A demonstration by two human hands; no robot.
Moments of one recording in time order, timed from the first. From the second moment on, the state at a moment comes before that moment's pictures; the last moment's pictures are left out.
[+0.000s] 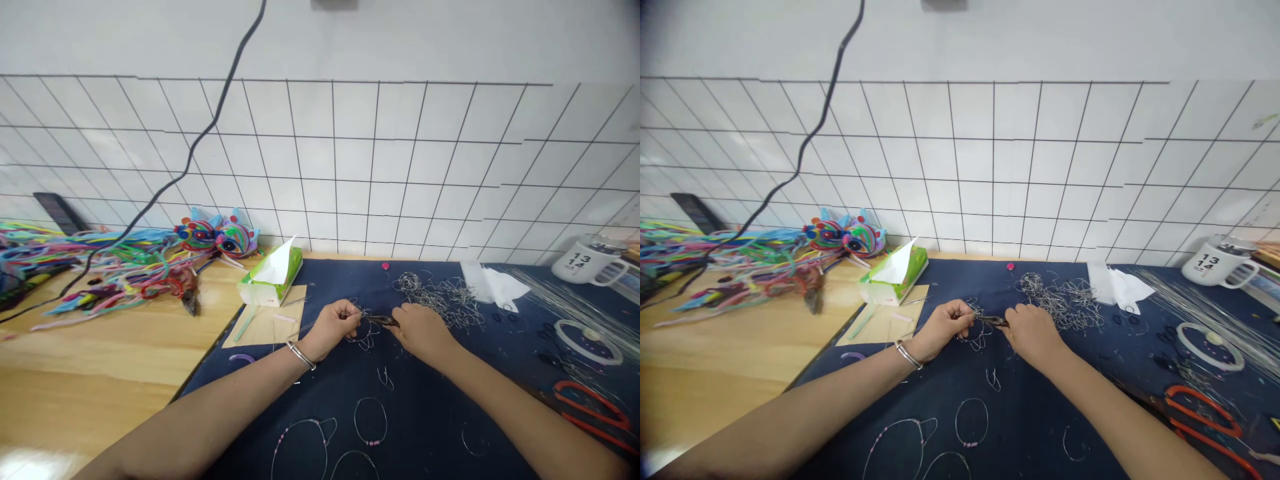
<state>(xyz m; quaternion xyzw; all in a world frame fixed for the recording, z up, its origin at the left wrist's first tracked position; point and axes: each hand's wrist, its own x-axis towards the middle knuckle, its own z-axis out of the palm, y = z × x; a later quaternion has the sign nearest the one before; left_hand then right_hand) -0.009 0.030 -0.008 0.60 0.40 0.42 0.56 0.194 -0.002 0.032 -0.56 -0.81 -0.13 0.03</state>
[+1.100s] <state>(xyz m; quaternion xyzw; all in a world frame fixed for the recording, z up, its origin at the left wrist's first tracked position) -0.008 0.025 -0.002 0.63 0.39 0.36 0.56 0.194 -0.004 0.032 -0.57 -0.81 -0.09 0.03</state>
